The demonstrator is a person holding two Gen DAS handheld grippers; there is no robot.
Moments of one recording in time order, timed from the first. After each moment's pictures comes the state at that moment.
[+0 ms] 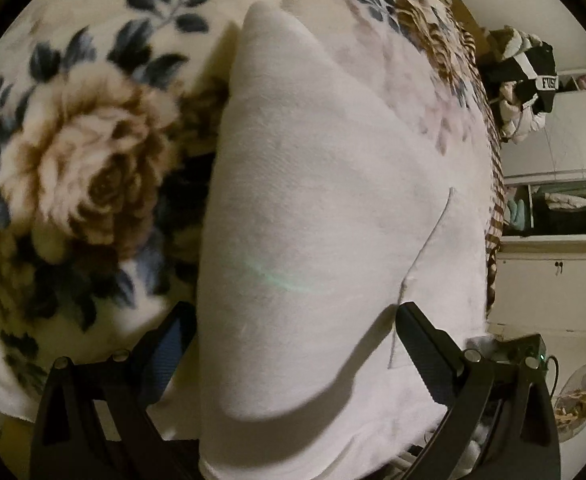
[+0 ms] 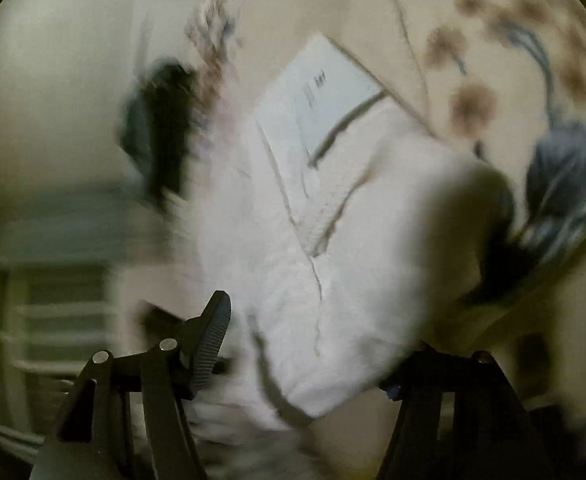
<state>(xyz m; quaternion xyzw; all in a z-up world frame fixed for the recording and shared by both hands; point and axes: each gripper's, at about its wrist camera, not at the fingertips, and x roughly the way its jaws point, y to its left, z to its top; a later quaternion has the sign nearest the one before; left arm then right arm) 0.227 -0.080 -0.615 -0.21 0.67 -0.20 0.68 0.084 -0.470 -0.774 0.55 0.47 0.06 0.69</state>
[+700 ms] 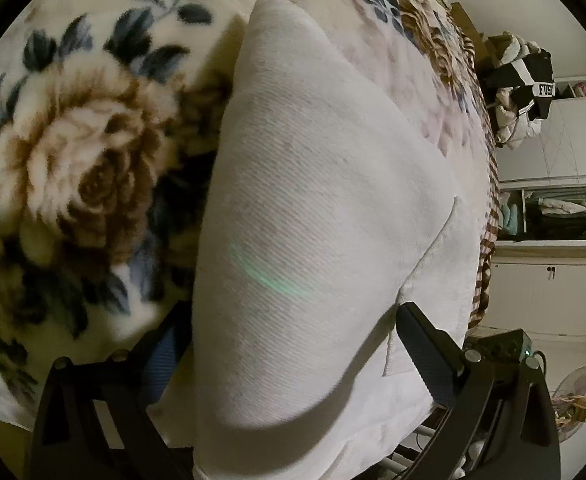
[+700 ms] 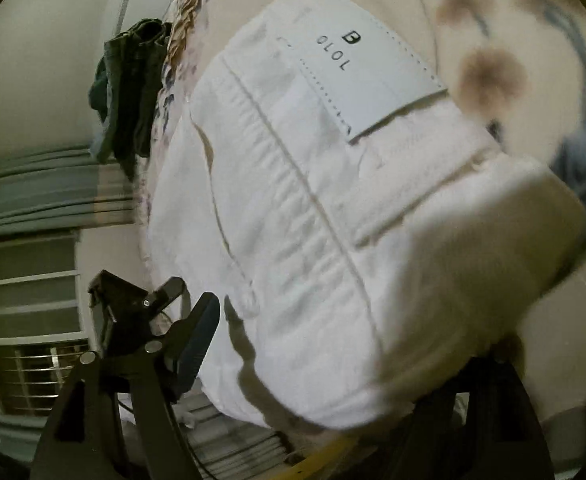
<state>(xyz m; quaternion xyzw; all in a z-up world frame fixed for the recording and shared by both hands) 0.228 -0.075 -0.621 -0.24 0.66 -0.20 0.68 0.093 -0.465 -0.789 0.54 0.51 0.09 0.66</state>
